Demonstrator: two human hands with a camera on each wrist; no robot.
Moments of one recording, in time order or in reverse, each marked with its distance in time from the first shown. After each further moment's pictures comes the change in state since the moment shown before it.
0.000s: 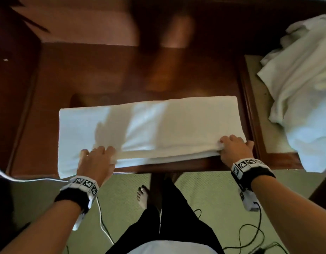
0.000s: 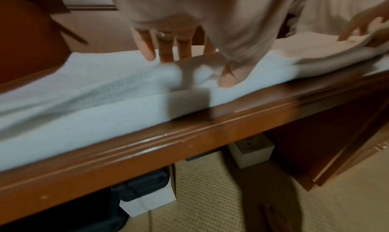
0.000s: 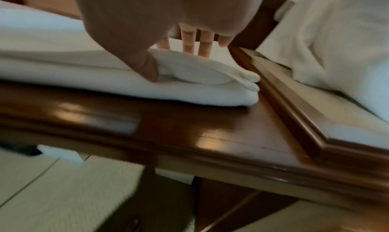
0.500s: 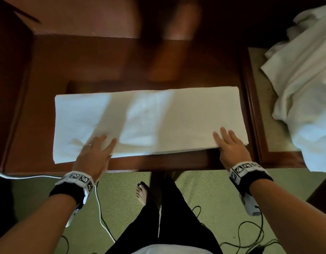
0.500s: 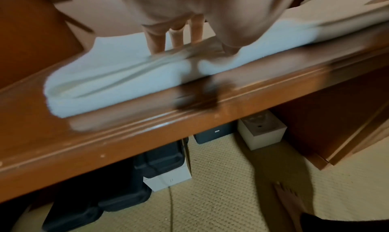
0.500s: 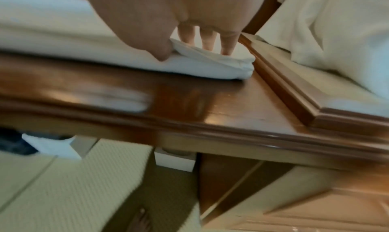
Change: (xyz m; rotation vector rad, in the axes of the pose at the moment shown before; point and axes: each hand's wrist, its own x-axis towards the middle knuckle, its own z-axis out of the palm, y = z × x) left_hand 0.014 -0.004 0.006 -0.073 -0.057 0.078; right_hand 0.007 0.013 0.036 0.126 0.124 -0.239
